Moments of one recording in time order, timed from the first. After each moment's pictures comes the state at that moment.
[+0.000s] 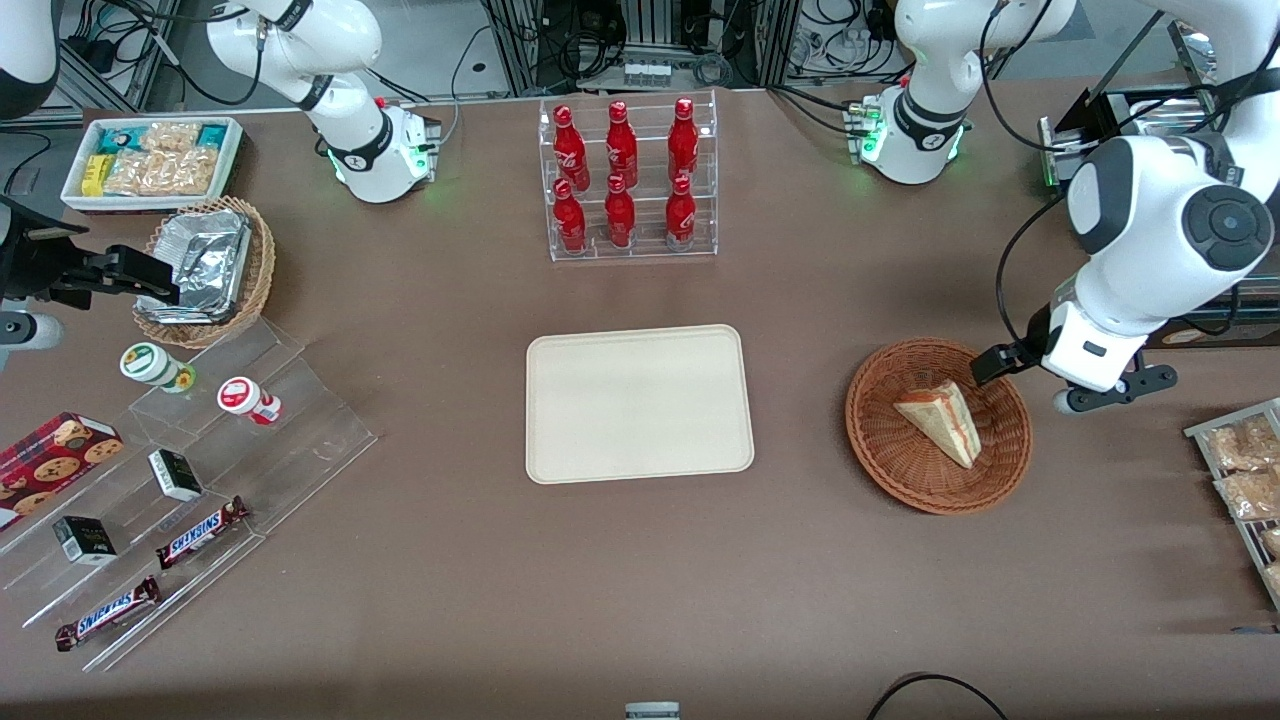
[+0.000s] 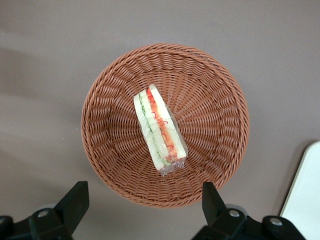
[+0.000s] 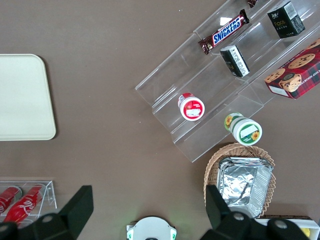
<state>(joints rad) 0.05 0.05 -0.12 -2.08 0.00 2.12 -0.40</state>
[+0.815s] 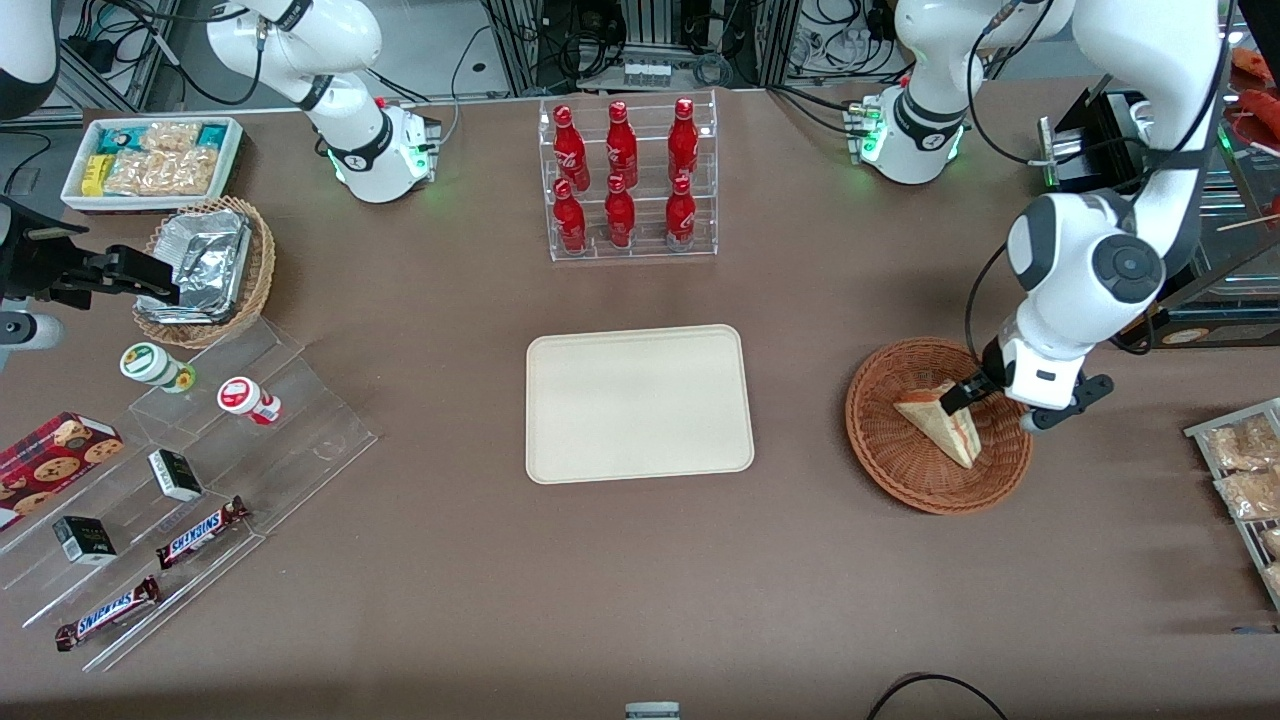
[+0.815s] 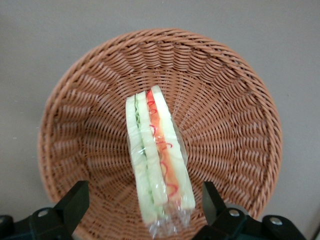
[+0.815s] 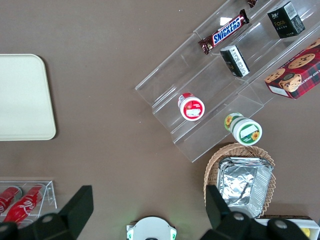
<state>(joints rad) 0.05 0.18 -0.13 -2.26 0.00 2.50 -0.57</state>
